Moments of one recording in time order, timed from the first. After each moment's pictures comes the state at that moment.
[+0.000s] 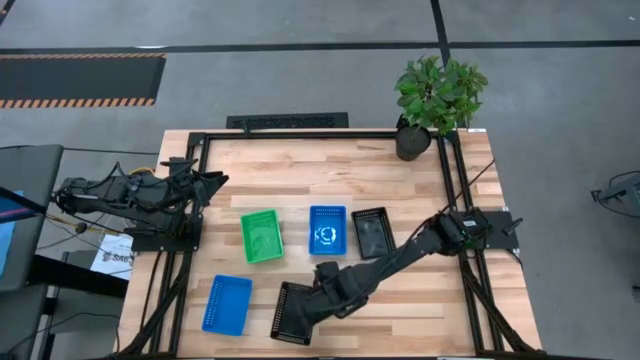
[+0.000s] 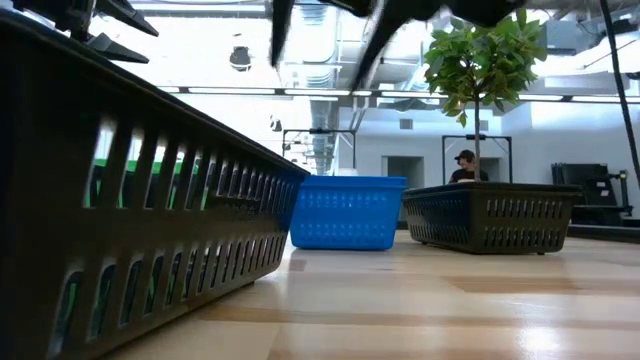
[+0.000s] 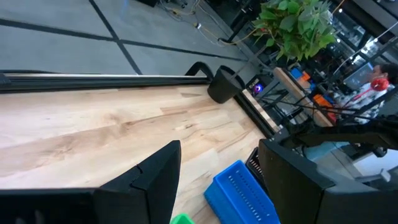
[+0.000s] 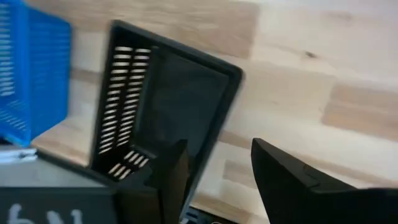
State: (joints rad) left arm -0.19 0.31 0.63 -0.68 -0.72 -0.92; right arm 0.49 2.31 2.18 -1.13 0.16 1.88
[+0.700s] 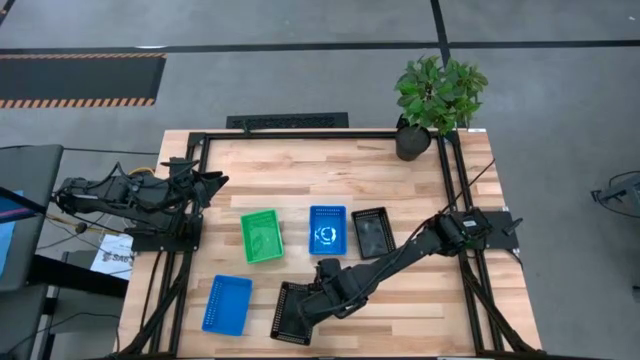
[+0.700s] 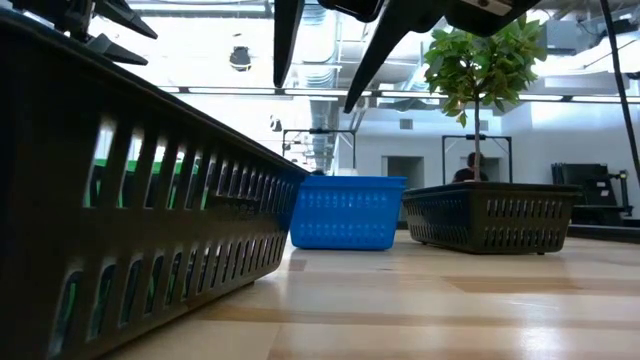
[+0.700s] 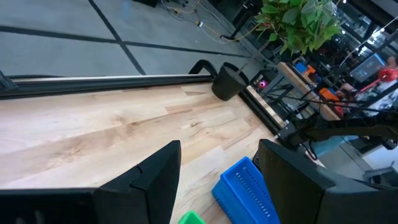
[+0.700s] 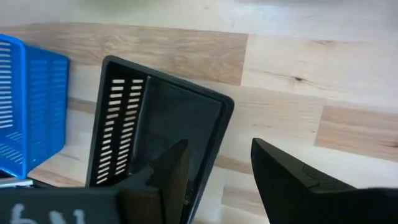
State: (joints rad) left arm -0.19 0.31 0.63 -0.69 -0.72 -0.89; right arm 0.49 2.31 2.17 -1.14 0.22 1.94
